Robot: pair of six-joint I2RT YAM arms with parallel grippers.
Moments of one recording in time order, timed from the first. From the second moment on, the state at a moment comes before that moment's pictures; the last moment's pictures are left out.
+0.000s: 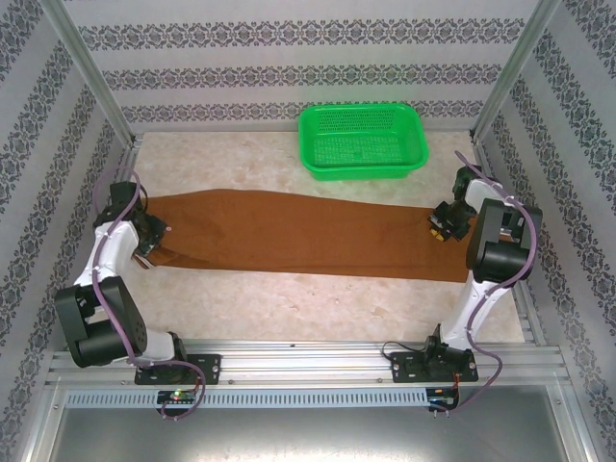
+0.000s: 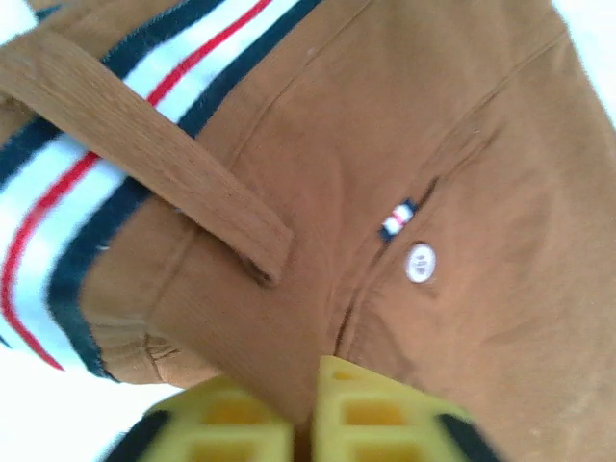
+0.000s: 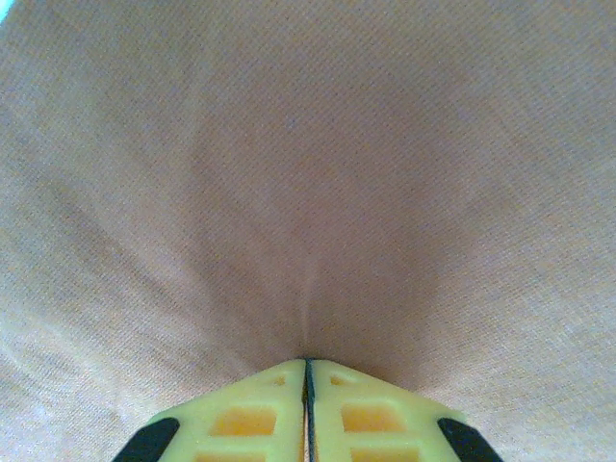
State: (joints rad) left arm 0.33 1.39 0.98 -0.71 -0.02 -0.77; right arm -0.27 1.94 1.30 -0.84 -0.15 0.57
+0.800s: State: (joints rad) left arm 0.33 1.59 1.32 -0.67 -0.04 -0.82; right arm -0.54 1.57 1.05 -0.92 -0.14 0.55
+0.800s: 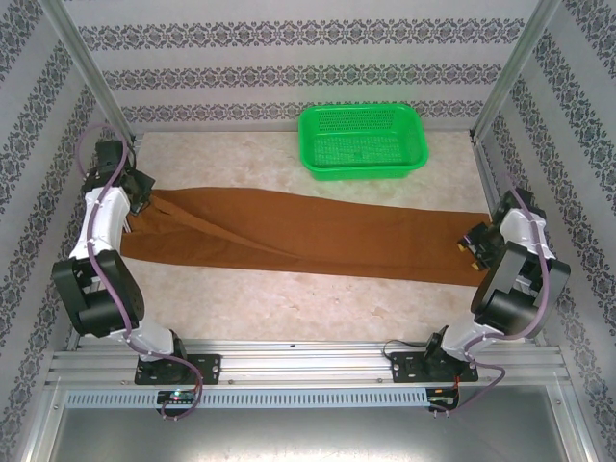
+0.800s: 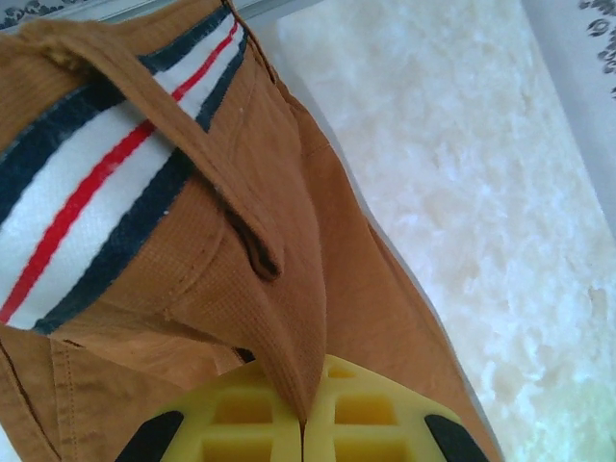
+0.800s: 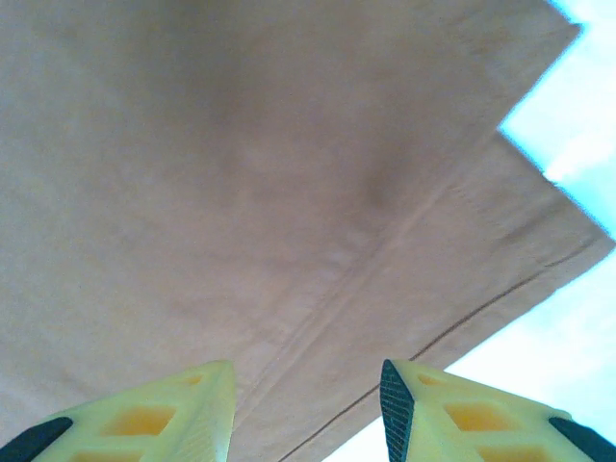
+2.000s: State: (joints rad) left arm 0.28 1.72 1.36 -0.62 0.00 -0.78; right arm -0.74 1.84 1.15 -0.83 -0.11 0.57
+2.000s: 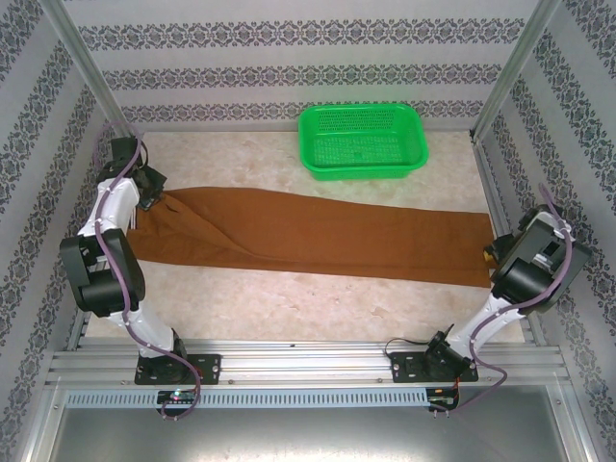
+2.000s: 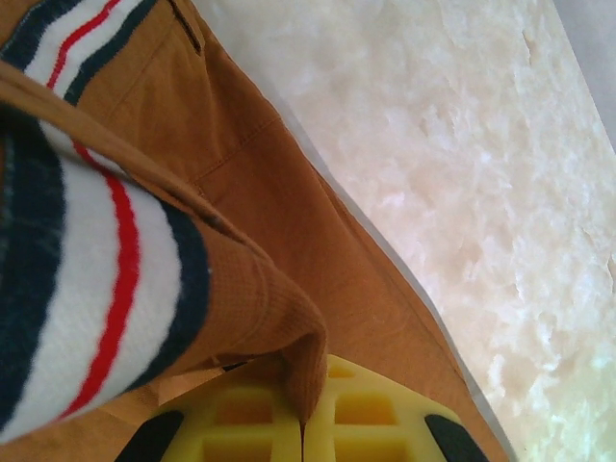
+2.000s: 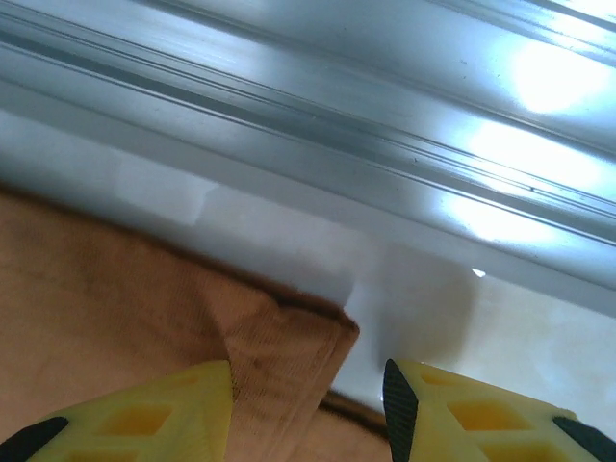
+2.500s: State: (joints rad) left arm 0.28 1.75 1.44 -0.62 -0.03 -0.74; right arm -0.70 1.85 1.27 -0.85 -0.13 0.60
